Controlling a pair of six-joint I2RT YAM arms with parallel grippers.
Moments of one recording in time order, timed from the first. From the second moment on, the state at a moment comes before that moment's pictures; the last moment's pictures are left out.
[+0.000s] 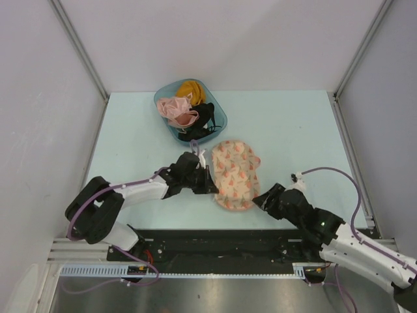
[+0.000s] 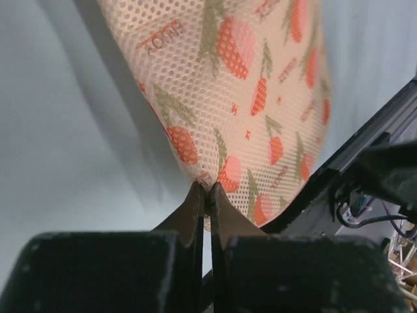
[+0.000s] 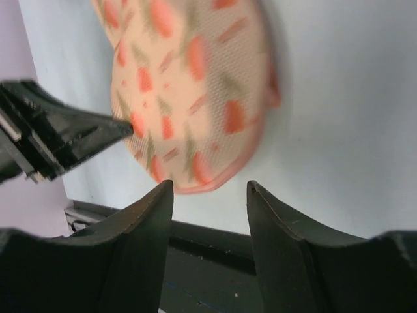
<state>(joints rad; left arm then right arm) -0.71 1.47 0.63 0.07 0.32 -0.74 0.85 0.47 0.28 -0.45 0.25 1.25</state>
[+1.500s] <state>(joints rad) -0.87 1.41 0.81 -0.22 0.28 -0.79 1.37 0.62 0.64 -1.10 0.90 1.73</state>
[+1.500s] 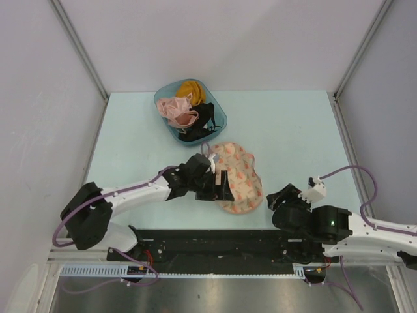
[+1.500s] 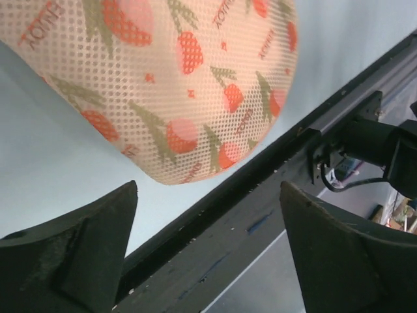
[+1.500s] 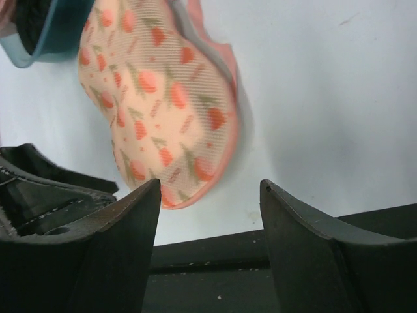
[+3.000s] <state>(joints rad) -0.70 1.28 0.58 -0.11 0.30 -0.81 0.84 0.53 0.06 0.10 0.26 1.58</state>
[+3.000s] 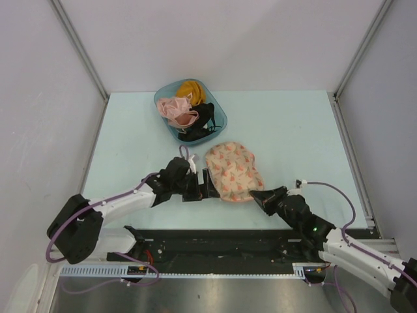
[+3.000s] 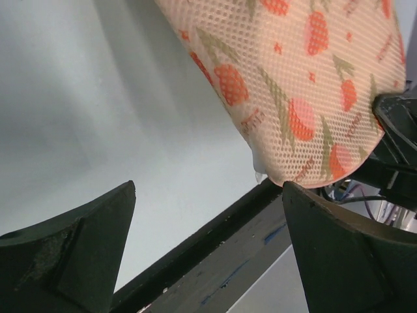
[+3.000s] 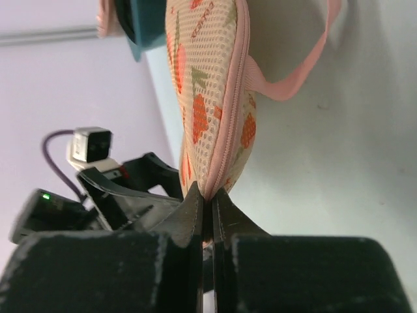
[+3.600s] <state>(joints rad) -0.59 1.31 0.37 0.43 0.51 -1.11 0.76 0.45 0.07 0.00 0.19 1.73</state>
